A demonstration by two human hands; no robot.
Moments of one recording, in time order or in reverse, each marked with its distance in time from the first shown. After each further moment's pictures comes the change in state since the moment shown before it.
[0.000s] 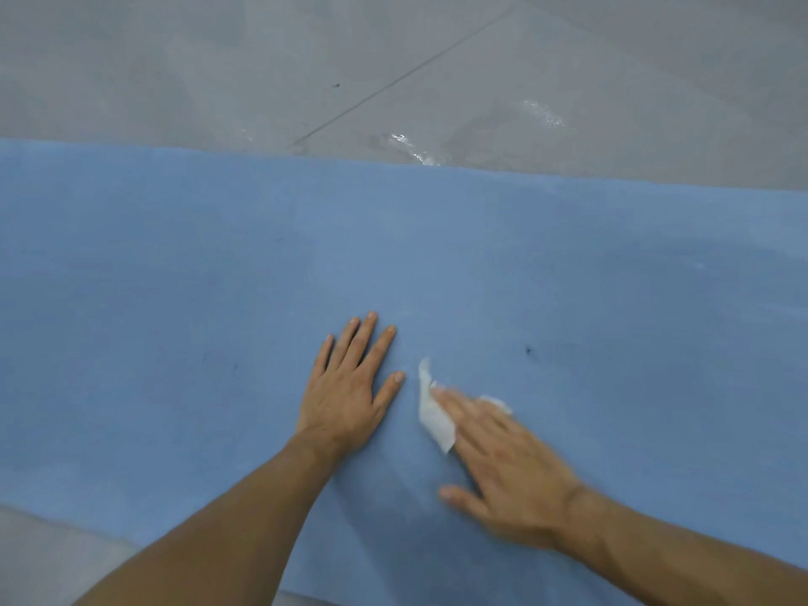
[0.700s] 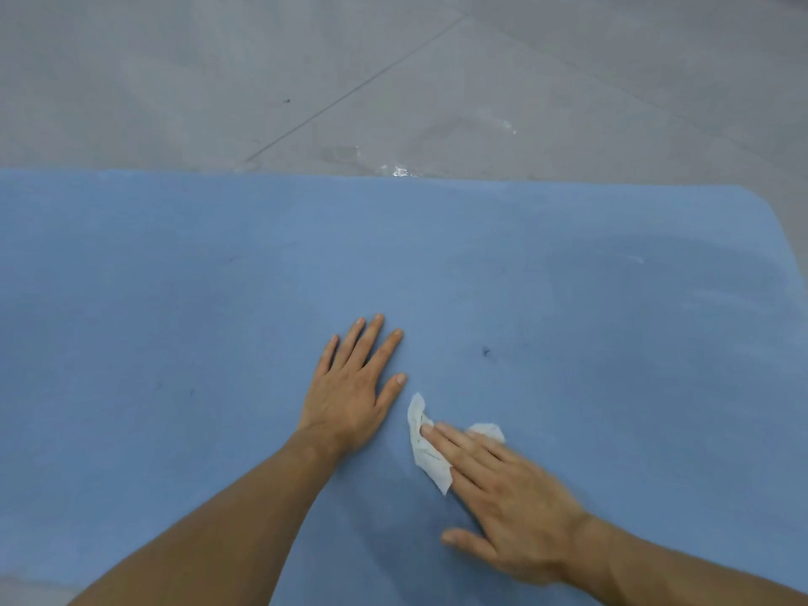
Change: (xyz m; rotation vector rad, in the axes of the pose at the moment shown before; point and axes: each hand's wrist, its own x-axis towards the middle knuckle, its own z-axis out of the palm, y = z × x) left_hand 0.028 0.041 0.004 0.009 -0.071 0.117; right_hand -0.046 0.009 -0.001 -0.100 -0.010 -0.030
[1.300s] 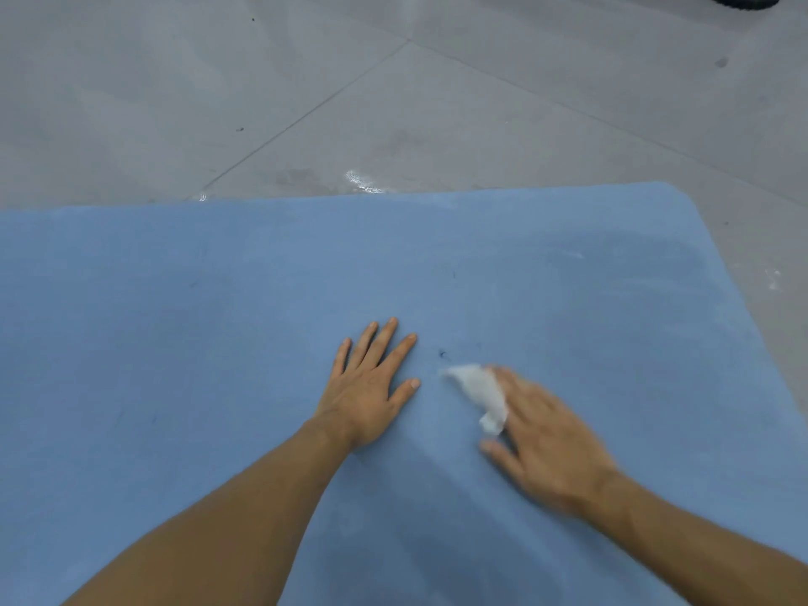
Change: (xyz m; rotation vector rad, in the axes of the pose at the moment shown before) left_hand 0.030 0.058 -0.004 -0.046 -0.191 0.114; right_hand -0.048 0.071 -0.010 0.083 0.134 0.430
